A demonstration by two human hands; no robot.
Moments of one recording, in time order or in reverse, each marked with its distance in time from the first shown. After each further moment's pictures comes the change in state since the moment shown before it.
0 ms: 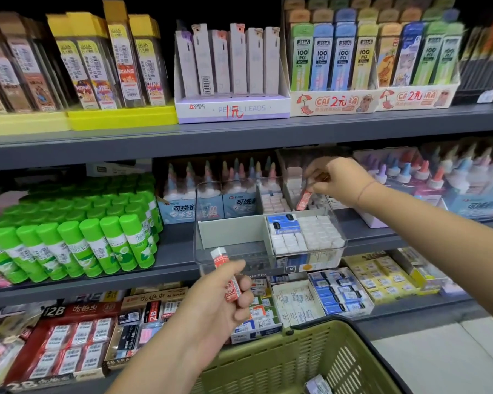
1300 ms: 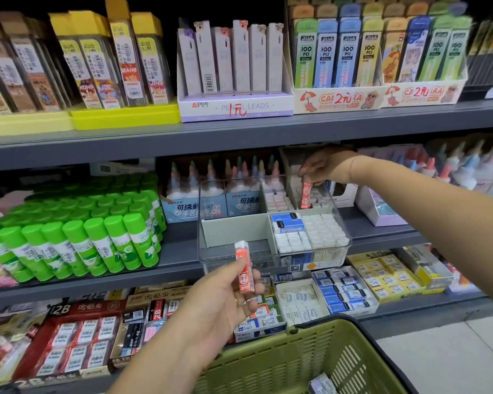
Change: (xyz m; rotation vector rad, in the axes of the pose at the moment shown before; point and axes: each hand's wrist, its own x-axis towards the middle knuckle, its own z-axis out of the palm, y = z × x) left_hand 0.004 0.000 0.000 -0.022 0.021 -0.003; right_hand 0.050 0.023 0.005 0.225 -0.305 0.133
